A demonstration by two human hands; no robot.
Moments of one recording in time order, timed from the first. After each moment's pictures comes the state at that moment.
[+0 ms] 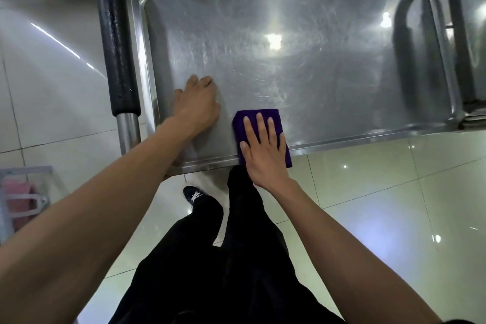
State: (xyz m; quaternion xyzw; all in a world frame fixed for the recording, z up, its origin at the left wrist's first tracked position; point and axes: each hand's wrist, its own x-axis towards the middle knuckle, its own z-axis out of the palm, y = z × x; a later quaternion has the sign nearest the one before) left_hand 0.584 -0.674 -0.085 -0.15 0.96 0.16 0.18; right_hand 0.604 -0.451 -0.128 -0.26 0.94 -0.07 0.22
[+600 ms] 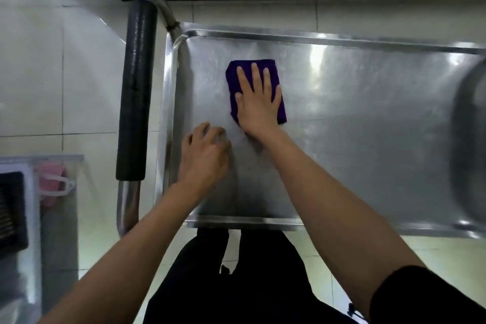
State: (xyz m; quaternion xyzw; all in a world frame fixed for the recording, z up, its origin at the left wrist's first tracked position) left_hand 0.580 -0.672 -0.094 -0.24 0.95 0.16 0.15; right_hand 0.412 -0.625 -0.141 -0.33 0.91 -0.13 0.21
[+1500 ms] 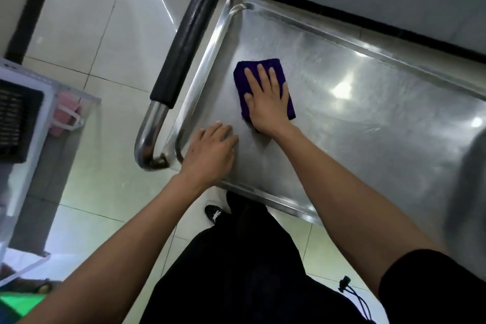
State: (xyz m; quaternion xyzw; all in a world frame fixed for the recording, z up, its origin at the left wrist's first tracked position) left_hand 0.648 -0.616 -0.085 -0.32 0.92 0.19 0.15; right_hand 0.452 -0.610 -0.137 -0.51 0.83 -0.08 0.23
